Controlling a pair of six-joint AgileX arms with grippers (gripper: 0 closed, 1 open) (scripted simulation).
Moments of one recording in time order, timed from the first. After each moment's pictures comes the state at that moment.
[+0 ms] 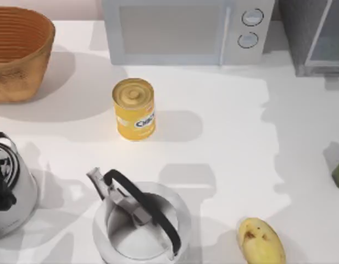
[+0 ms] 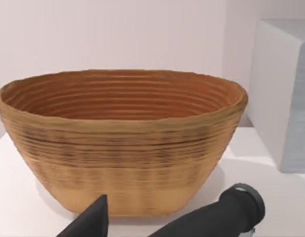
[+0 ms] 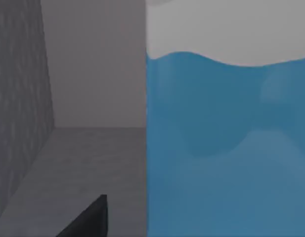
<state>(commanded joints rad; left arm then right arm) 0.00 0.00 0.00 0.00 0.00 0.00 -0.23 2.11 0.91 1.21 -0.19 0.01</state>
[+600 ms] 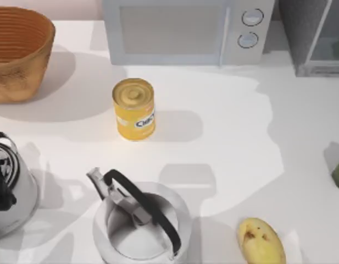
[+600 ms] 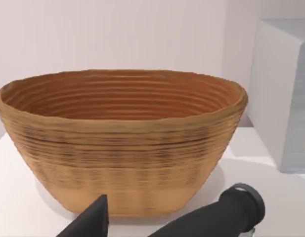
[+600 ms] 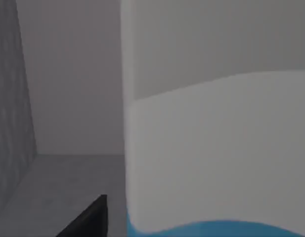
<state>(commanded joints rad) 0.00 0.00 0.00 0.00 0.00 0.00 -0.19 2.26 1.20 1.07 -0.16 0.01</state>
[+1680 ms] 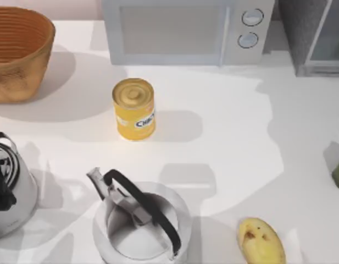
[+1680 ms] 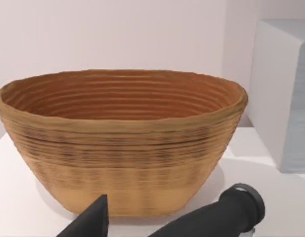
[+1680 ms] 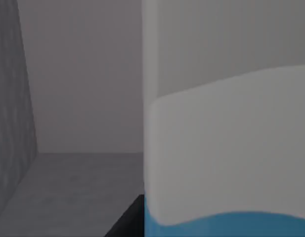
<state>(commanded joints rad) 0.00 0.00 0.00 0.00 0.00 0.00 -0.19 2.26 1.20 1.07 -0.16 0.01</state>
